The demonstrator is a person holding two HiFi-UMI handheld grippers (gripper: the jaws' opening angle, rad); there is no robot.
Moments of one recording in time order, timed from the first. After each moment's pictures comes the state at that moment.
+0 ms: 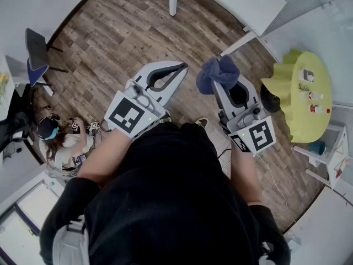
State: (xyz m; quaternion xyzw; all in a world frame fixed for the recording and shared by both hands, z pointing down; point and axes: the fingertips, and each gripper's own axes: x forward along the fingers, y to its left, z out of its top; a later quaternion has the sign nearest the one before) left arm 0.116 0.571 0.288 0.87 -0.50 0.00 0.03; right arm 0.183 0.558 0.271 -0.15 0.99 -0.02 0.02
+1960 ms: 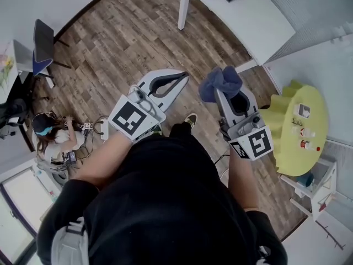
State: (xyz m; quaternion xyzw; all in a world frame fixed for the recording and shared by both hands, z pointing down) left arm 0.119 0.474 0.286 0.84 -0.55 0.00 0.03; right arm 0.191 0.449 0.264 -0.10 0.99 -0.01 0.04
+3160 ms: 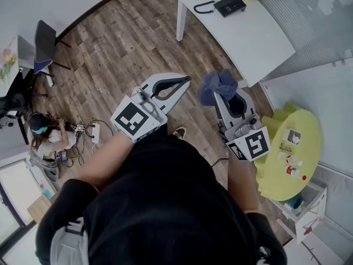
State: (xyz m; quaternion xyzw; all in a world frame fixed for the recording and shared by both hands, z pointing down) left arm 0.156 0.344 0.285 0.82 -0.57 0.01 0.03; right arm 0.215 0.316 0.267 -0.05 1.00 -0.01 0.02
